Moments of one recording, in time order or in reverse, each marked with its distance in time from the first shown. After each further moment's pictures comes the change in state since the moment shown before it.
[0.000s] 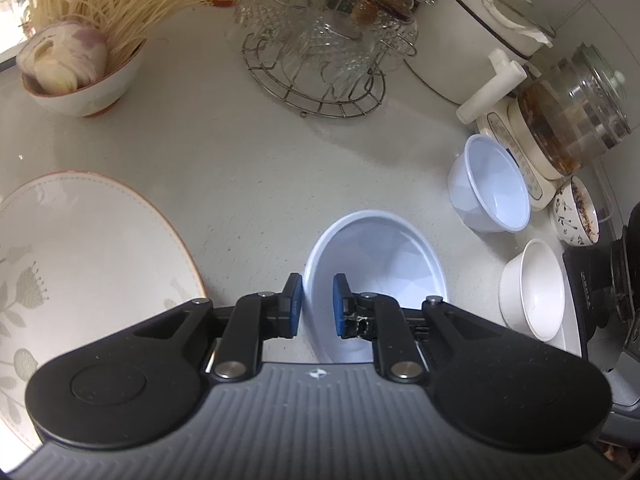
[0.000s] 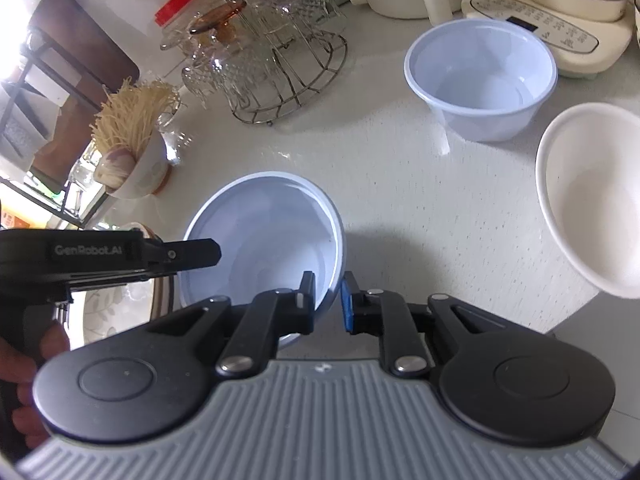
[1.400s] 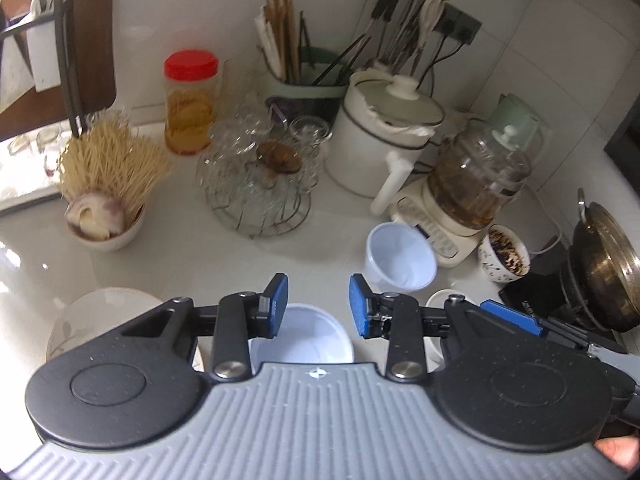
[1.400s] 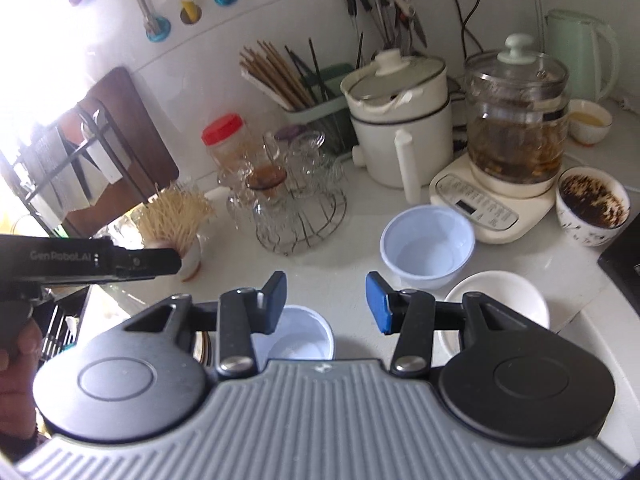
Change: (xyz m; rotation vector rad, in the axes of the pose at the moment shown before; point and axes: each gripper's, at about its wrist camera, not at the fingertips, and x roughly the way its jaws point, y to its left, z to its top) left arm -0.154 -0.077 -0.006 0.167 -0.288 -0.027; right arm -0.153 0.030 0.009 -0.154 -0.359 -0.087
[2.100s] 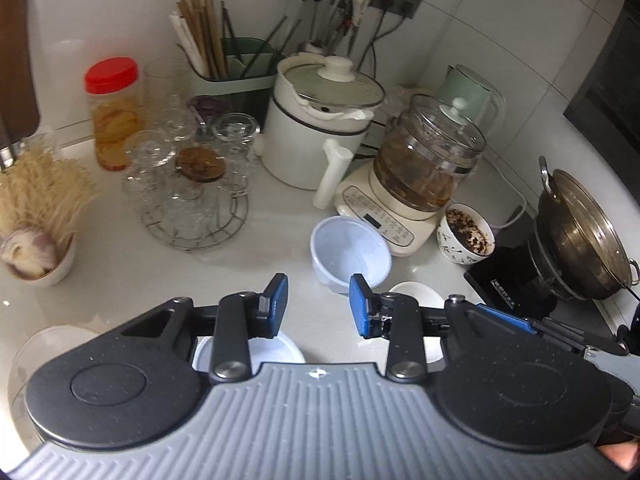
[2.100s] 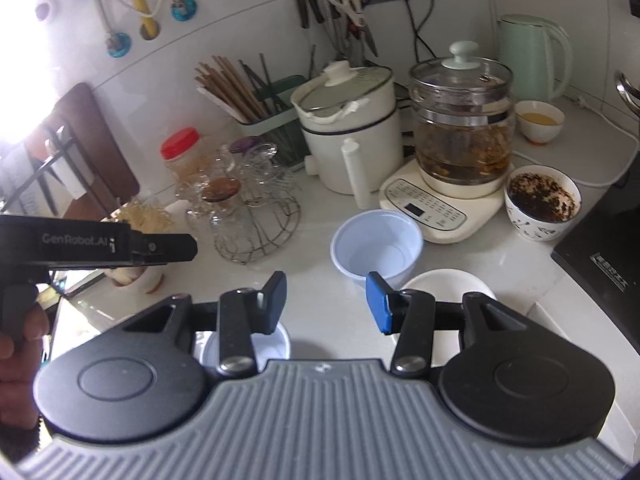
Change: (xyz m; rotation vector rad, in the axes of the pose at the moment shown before) left arm 0.040 -0.036 0.016 0.119 0.052 -0.132; right arm -0.009 -0.018 -0.001 0.061 -0.016 -0.126
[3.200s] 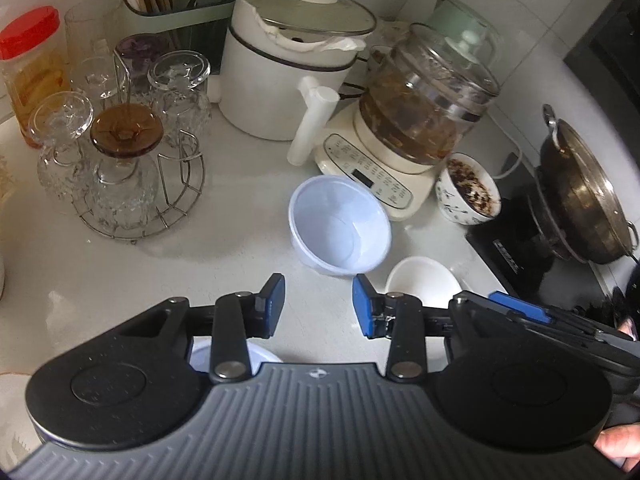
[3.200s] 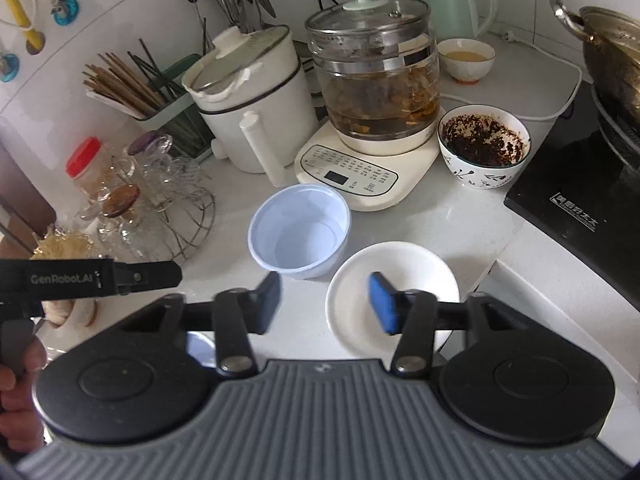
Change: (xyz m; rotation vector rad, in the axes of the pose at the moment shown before) left arm 0.107 0.010 0.025 0.038 0.197 -0.089; right arm 0.056 -0.042 0.010 0.195 0.107 -0.161
